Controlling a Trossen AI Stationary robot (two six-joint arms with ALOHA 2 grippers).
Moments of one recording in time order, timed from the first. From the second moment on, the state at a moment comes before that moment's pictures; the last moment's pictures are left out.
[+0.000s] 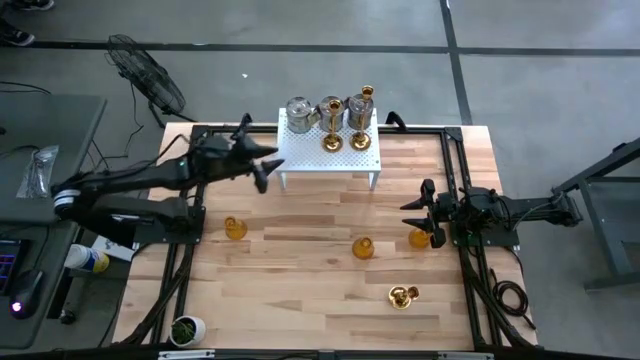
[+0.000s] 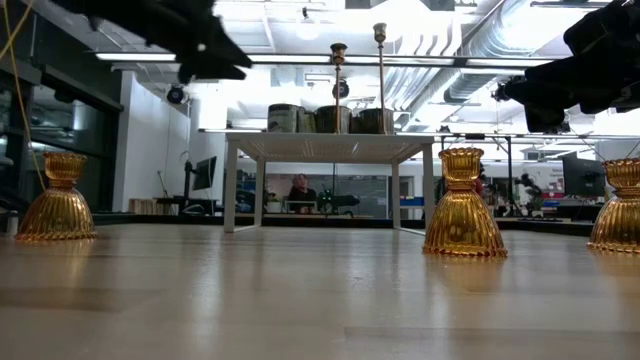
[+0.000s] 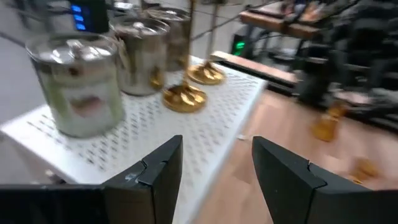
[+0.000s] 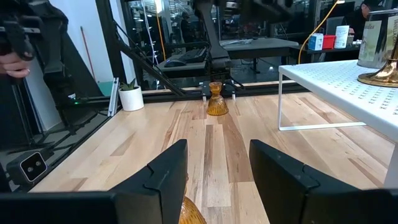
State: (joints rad) left arm 0.30 0.87 0.67 -0.01 -0.13 -0.17; right arm 0.05 0.04 0.01 0.03 0.00 0.10
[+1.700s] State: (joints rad) left arm 0.12 0.51 0.41 0.26 -0.22 -0.19; right arm 0.05 0.04 0.01 0.03 0.00 0.10
